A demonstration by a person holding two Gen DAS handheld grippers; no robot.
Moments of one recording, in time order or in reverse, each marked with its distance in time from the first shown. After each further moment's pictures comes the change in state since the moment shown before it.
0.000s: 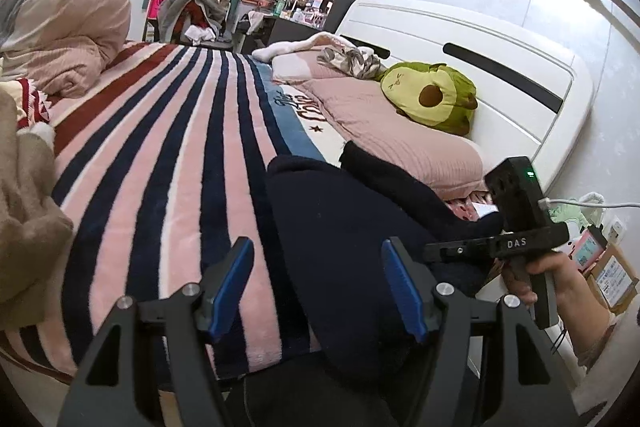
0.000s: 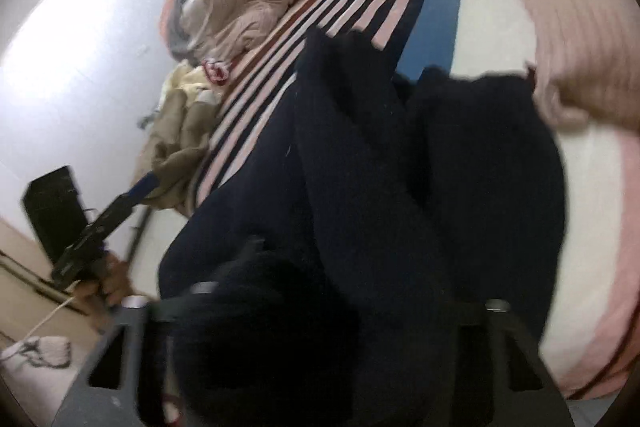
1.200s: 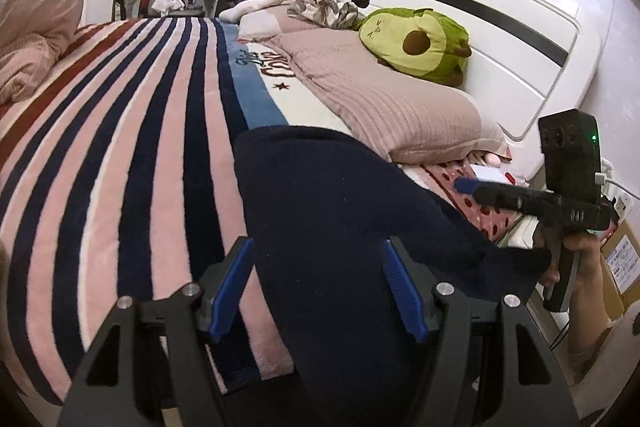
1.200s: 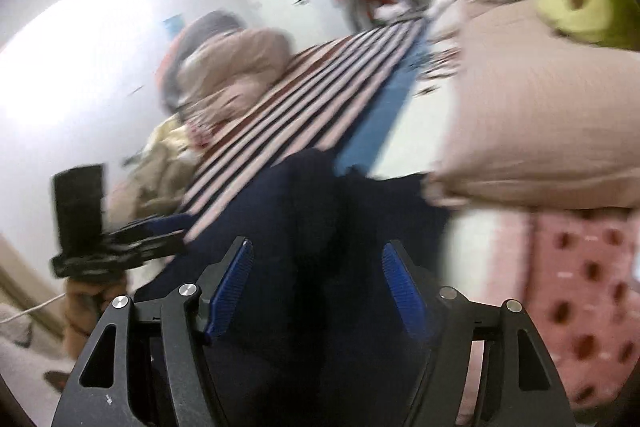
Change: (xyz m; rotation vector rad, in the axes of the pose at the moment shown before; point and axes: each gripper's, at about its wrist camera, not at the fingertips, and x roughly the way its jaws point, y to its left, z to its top) left arm 0.081 -0.044 0.009 0.071 0.166 -0.033; right arm -0.075 -0.012 -0.008 -0.147 -0.246 -0.120
